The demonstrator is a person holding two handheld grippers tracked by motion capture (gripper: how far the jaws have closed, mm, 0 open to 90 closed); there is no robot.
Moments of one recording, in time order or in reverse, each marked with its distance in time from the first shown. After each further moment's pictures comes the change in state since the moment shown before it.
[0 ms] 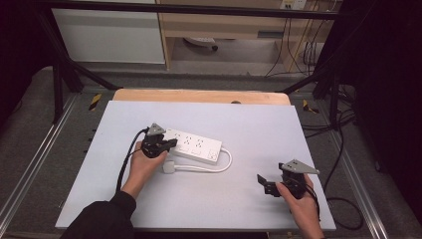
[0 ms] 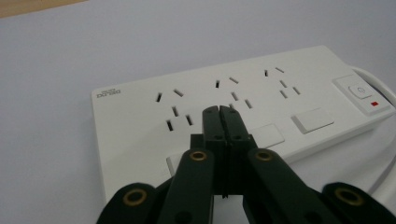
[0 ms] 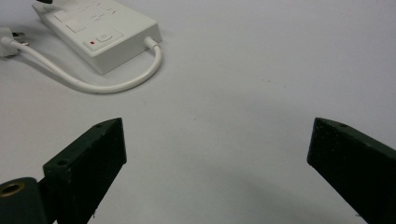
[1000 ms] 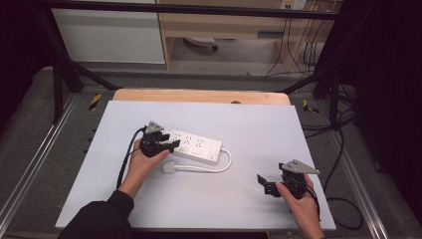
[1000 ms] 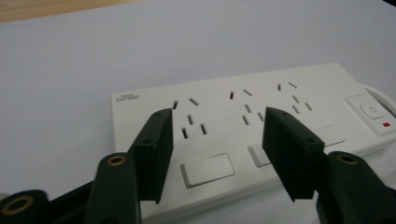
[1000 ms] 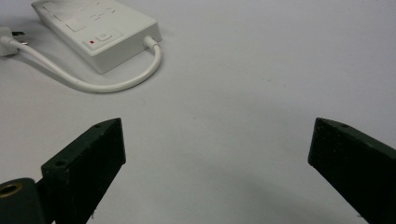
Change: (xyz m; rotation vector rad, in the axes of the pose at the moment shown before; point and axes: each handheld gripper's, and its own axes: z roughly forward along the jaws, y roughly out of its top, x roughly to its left) left arm 0.002 0.003 -0.002 -0.027 0.043 -0.056; right arm 0.000 0.000 0.000 0.002 -0.001 0.000
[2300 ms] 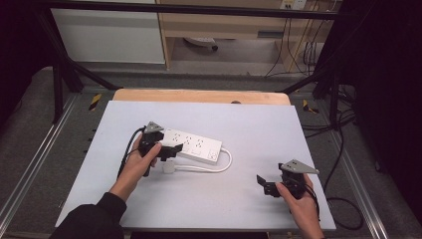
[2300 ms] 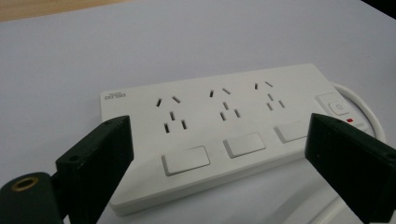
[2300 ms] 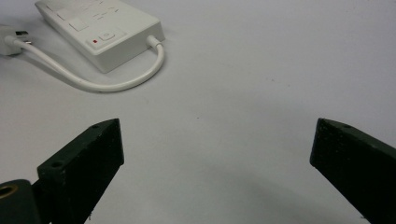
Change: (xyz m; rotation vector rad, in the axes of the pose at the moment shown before) left arm -0.010 0.007 -0.017 0.019 -0.027 -0.008; right arm 0.001 0.000 0.001 0.004 0.011 -0.001
